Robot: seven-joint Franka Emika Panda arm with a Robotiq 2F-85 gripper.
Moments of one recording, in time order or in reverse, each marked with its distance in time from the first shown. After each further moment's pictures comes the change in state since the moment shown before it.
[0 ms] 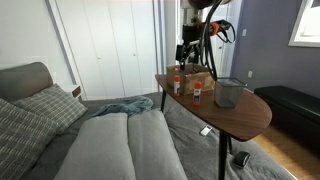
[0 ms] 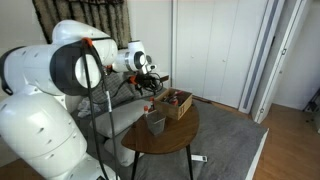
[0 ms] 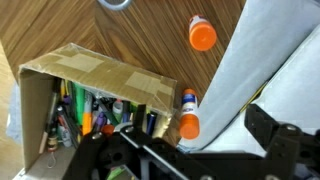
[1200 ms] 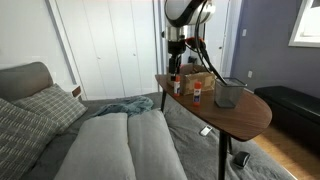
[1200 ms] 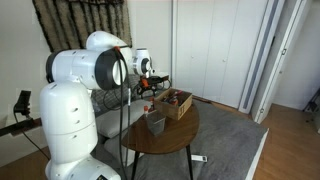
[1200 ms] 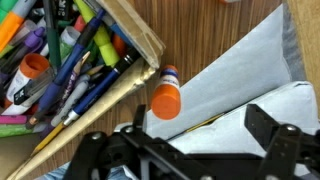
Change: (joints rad) arm 0.030 0.263 0.001 0.199 0.025 -0.009 -0.524
